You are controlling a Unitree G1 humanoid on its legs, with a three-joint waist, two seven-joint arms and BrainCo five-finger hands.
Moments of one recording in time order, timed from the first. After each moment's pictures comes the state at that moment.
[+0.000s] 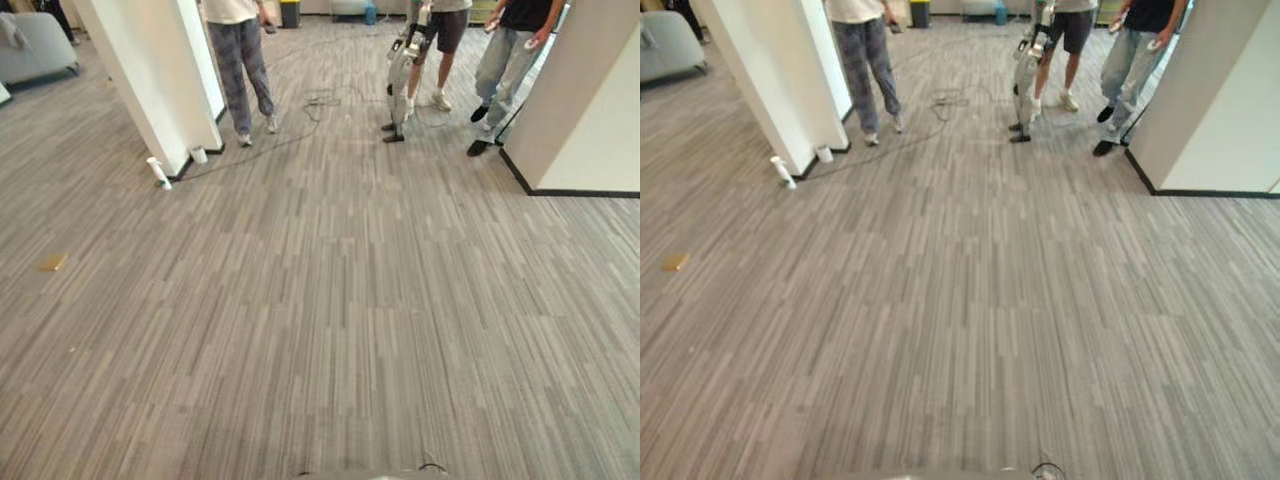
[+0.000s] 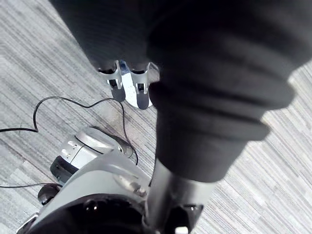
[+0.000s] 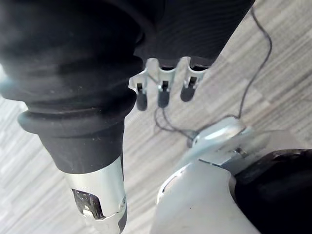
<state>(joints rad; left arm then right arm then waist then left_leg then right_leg) 0.30 0.03 0.40 1.16 -0.26 -0.07 -0.08 0.19 0.00 -0.57 1.14 0.13 -0.03 0.04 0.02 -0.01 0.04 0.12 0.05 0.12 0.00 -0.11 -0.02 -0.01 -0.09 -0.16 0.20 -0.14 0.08</state>
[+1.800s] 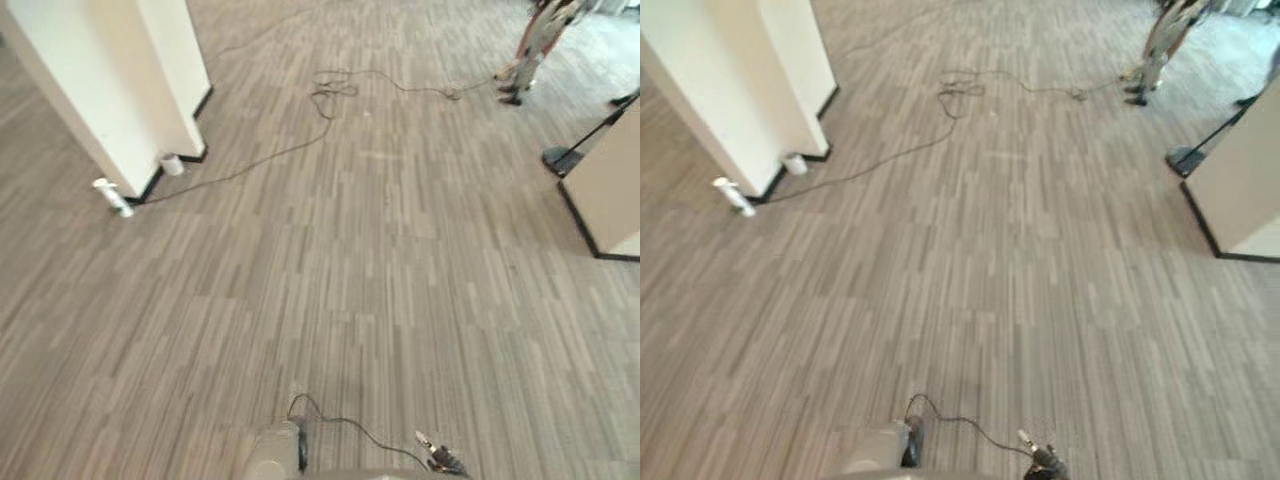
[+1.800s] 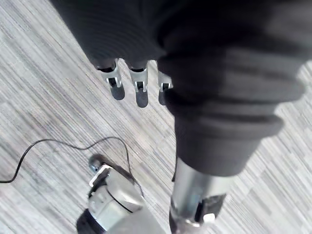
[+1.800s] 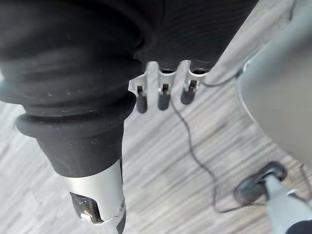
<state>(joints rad) 0.26 0.03 0.53 1.08 -0.22 -0.09 -0.02 0.07 0.09 -0.62 1.08 0.19 -0.03 0.03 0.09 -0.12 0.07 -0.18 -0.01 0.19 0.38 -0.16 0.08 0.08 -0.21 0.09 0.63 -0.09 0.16</state>
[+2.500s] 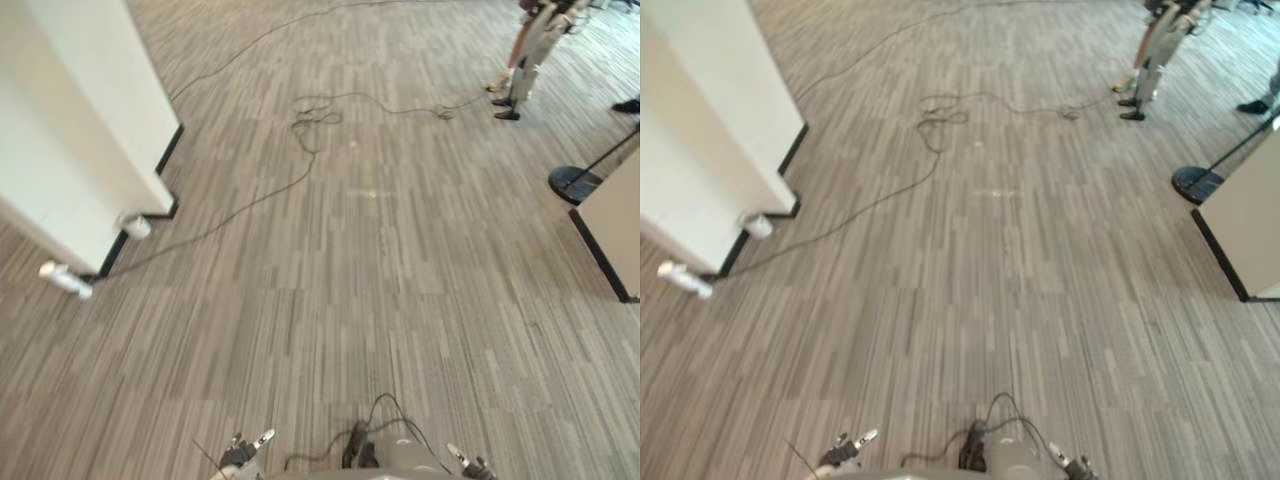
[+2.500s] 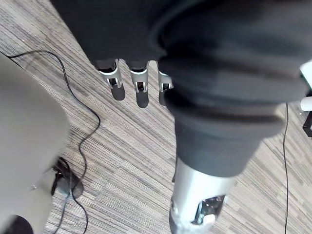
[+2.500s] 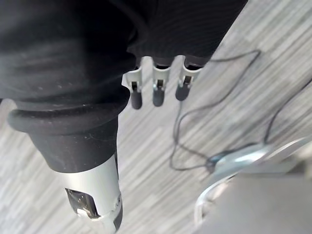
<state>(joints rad) 0.10 -0.04 0.45 1.09 -0.20 -0.10 -0.02 0.14 0.00 -0.51 1.02 0.26 -0.08 0.02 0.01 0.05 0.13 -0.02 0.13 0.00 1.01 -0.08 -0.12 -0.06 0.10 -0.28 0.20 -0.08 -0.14</state>
